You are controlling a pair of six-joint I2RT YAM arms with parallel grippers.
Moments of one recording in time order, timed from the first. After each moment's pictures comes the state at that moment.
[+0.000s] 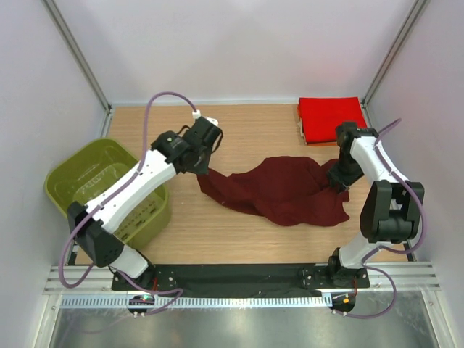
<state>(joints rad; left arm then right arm) -0.73 1.54 1.55 -1.09 -0.36 -0.35 -0.06 1.62 1.27 -1.17 0.26 0.93</state>
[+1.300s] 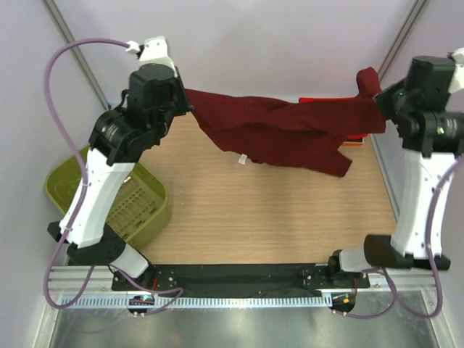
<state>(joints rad) -0.71 1.56 2.27 -1.05 -0.61 -0.40 -0.06 1.45 2.20 -1.23 0.30 0.79</state>
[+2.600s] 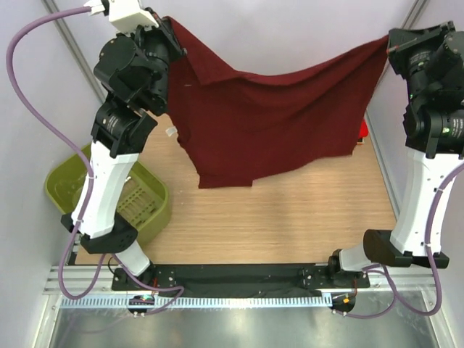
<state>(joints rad) -0.71 1.67 2.51 -0.46 -0.70 -0.09 -0.06 1.43 2.26 -0.75 0.18 0.82</state>
